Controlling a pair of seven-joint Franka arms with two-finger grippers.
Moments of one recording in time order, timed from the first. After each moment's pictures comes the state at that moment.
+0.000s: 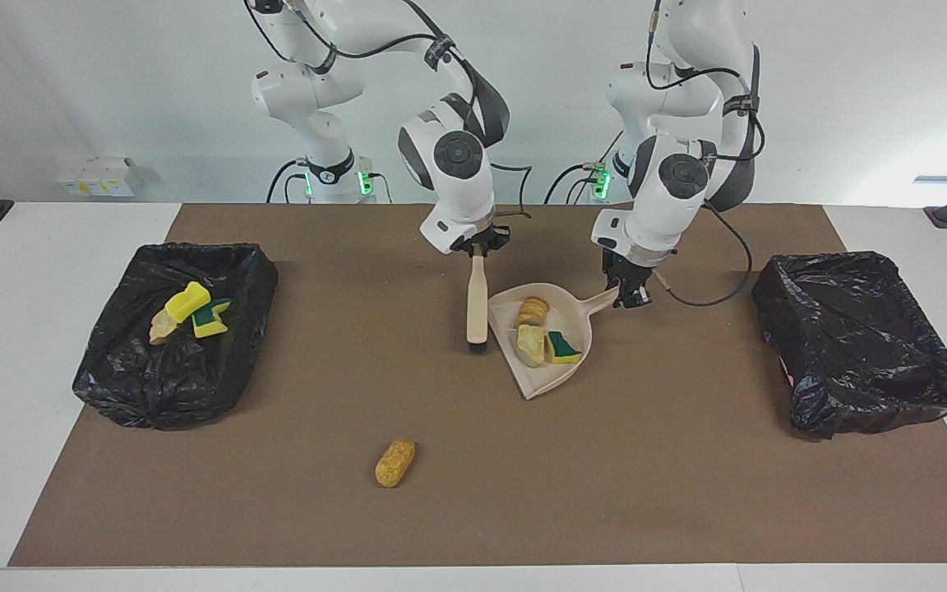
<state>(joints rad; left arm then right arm) -0.23 0.03 -0.14 -2.22 -0.07 2.18 0.81 0.29 0.11 0.22 -1.96 0.14 1.93 0.54</state>
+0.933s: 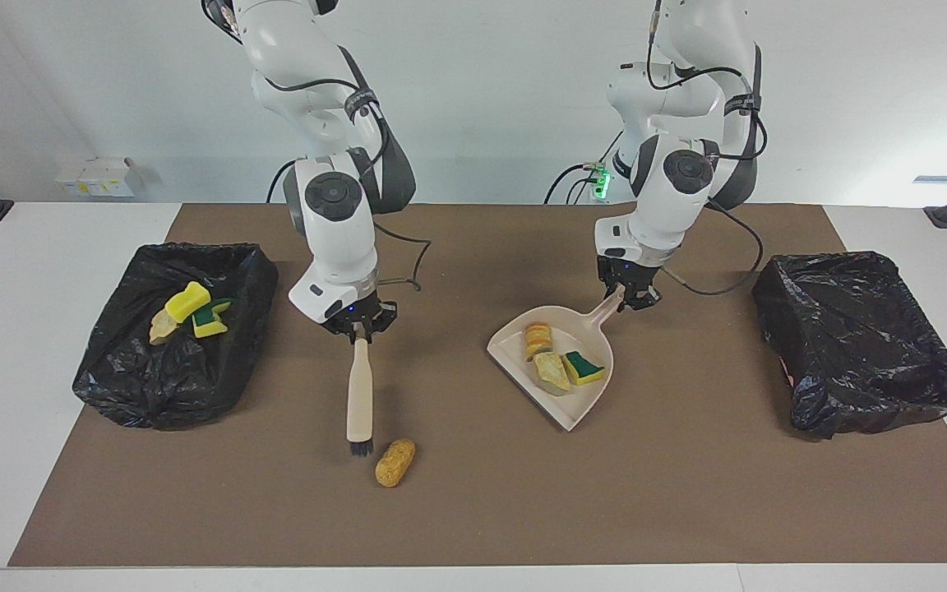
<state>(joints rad) -0.23 0.03 -0.14 -2.21 -0.08 2.22 0.62 0.07 0.44 0.22 -1.65 -0.26 2.07 0.25</state>
